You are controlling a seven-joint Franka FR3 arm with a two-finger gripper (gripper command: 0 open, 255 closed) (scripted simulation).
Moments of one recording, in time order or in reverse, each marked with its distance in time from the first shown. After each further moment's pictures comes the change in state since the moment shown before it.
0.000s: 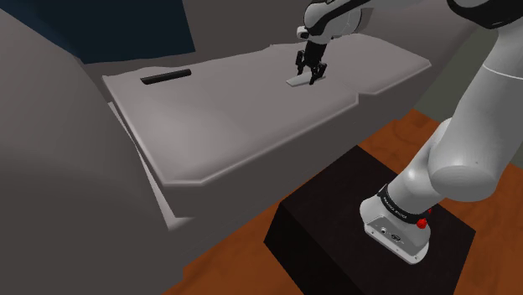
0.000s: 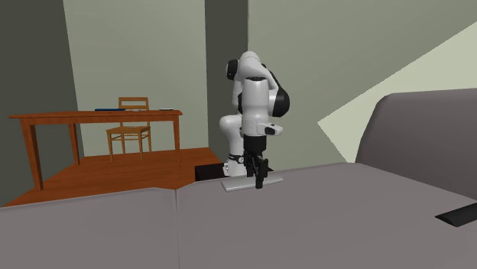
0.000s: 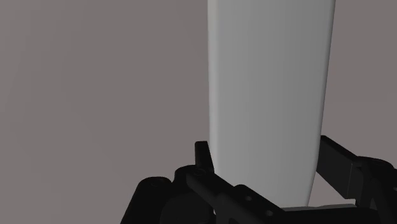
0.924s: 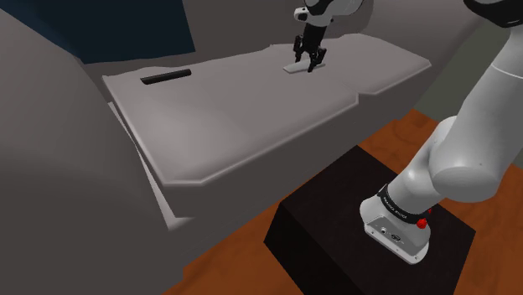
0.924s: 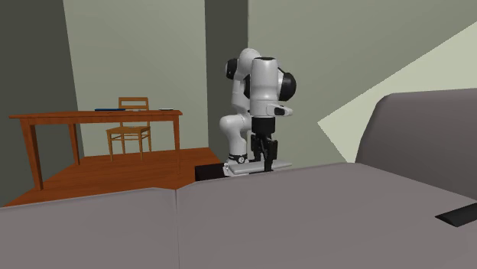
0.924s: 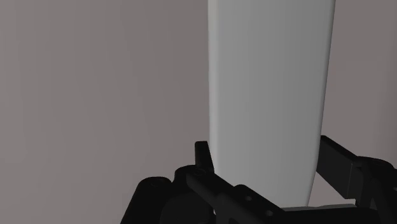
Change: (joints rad) arm 0.035 -0.053 0.006 0.094 -0.045 -0.138 0.074
